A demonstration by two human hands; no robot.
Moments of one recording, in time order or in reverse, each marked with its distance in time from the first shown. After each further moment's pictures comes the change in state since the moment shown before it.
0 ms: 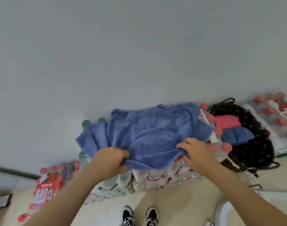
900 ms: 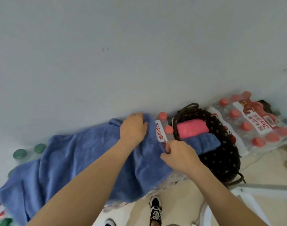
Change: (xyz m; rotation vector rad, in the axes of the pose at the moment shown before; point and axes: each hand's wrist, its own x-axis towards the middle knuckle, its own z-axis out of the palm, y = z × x) left_hand 0.261 0.163 -0.038 -0.244 0.304 -0.287; right_hand 0.018 0.098 -0.052 0.271 -0.137 0.448
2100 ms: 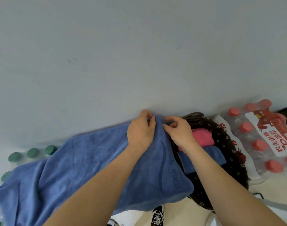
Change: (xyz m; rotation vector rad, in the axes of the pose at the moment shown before) left_hand 0.031 0.056 0.027 -0.436 0.174 -0.196; right_hand 0.128 0.052 -0.017 0.764 0.144 0.005
